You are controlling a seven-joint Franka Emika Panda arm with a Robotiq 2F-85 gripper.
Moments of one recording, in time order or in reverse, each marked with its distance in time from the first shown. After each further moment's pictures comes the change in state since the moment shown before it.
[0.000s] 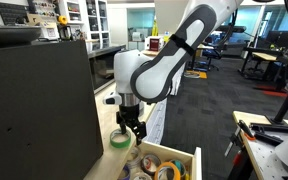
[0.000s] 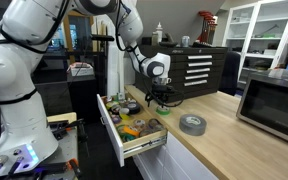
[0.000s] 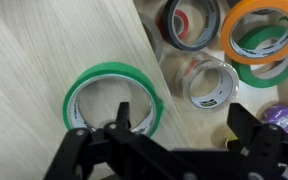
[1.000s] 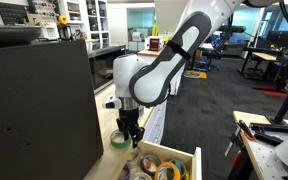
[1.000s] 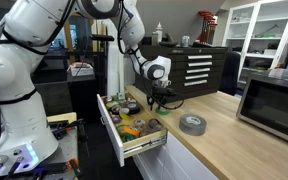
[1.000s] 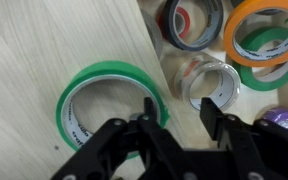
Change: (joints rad) arm -0.015 0.044 0.017 0.026 0.002 0.003 -0.037
